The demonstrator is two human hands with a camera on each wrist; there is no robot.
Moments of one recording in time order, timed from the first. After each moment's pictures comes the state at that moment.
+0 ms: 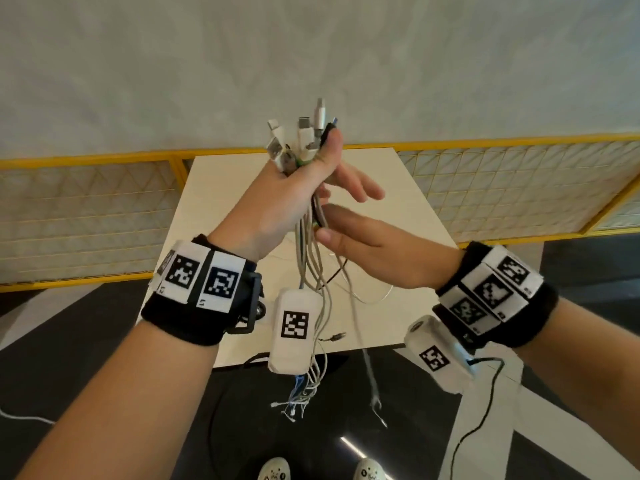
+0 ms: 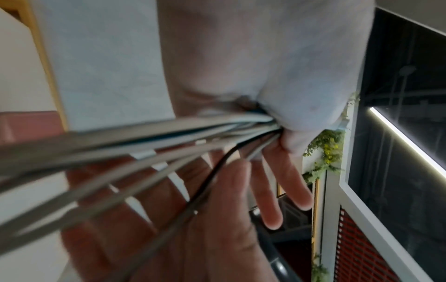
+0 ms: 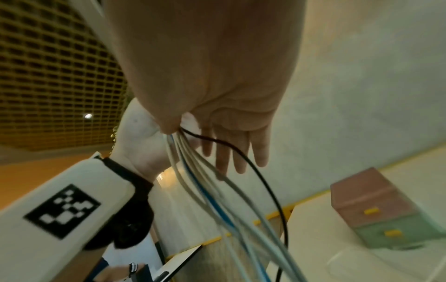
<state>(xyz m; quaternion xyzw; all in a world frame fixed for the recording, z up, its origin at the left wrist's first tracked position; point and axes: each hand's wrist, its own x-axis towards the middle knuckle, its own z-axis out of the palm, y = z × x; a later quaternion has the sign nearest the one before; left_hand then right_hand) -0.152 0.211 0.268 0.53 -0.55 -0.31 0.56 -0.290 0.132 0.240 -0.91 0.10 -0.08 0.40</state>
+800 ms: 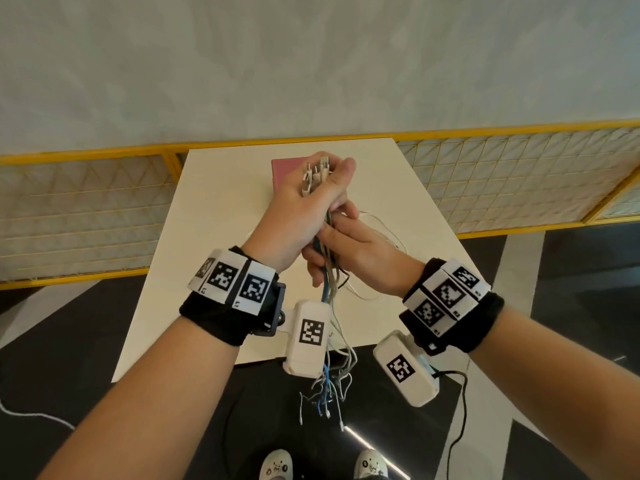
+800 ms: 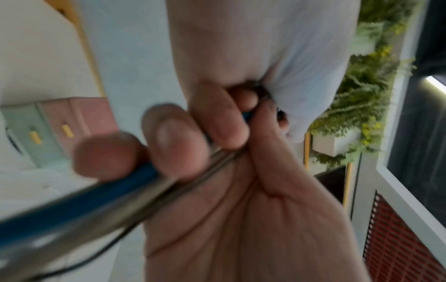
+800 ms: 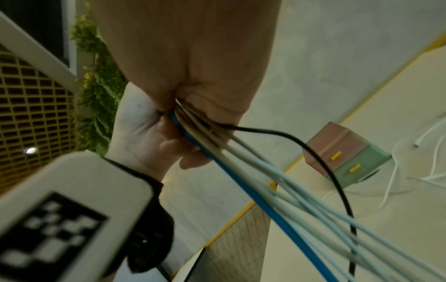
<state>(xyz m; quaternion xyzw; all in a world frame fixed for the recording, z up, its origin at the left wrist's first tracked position) -0.160 0.180 0.232 0.54 -0.45 -0.34 0.62 -0.265 0.133 0.203 -0.70 0.10 -0.14 0.69</state>
